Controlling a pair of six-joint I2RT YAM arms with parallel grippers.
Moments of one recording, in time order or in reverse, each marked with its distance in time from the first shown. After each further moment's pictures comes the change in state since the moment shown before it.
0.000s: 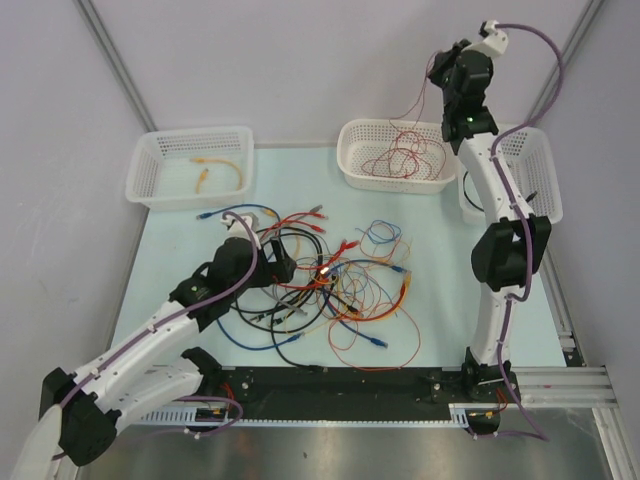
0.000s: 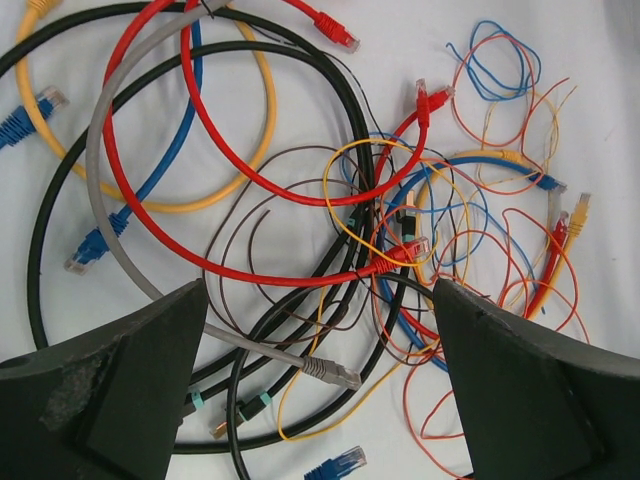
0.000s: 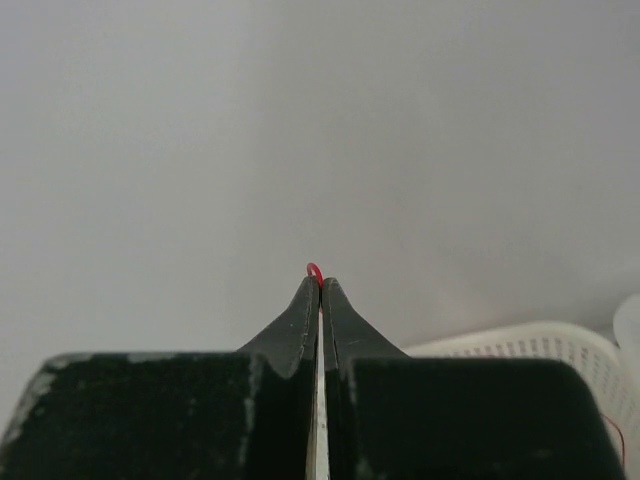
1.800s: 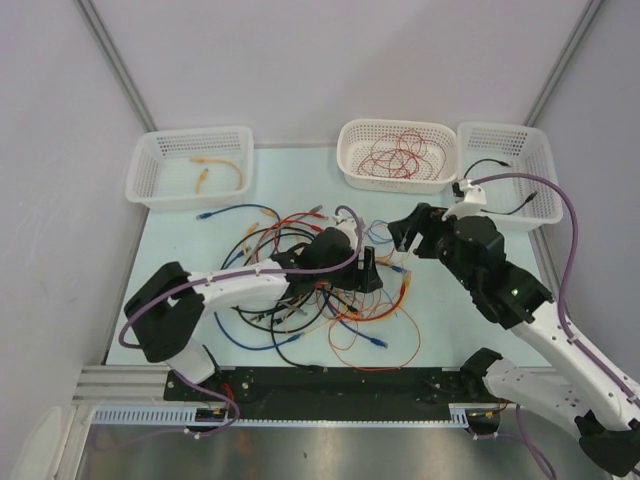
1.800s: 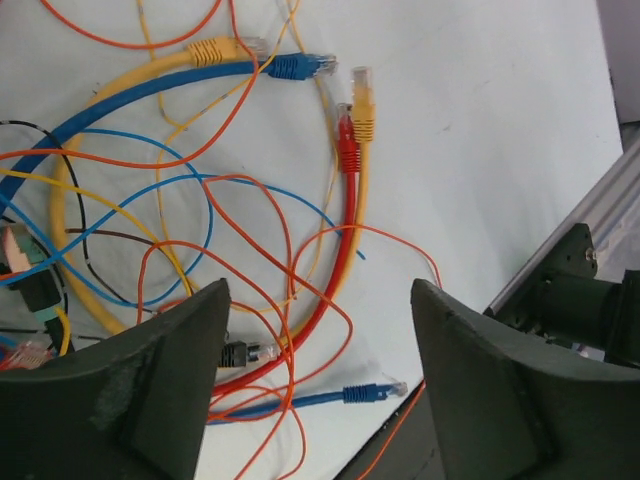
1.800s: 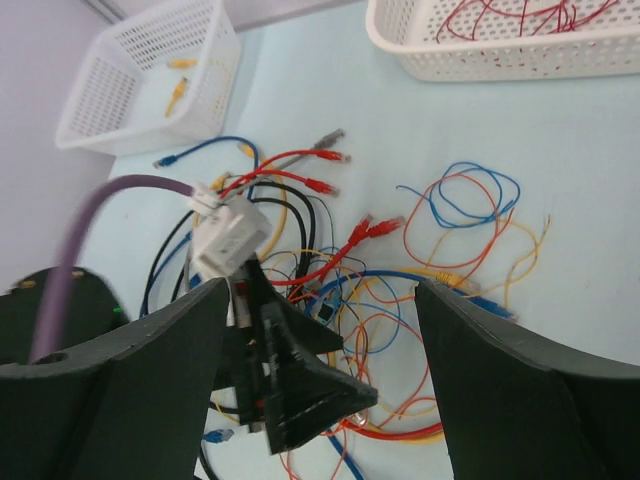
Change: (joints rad) left arm -0.316 0.702 0.311 0.342 0.294 -0.057; right arm 0.517 -1.206 -1.243 -0.401 0.013 0.067
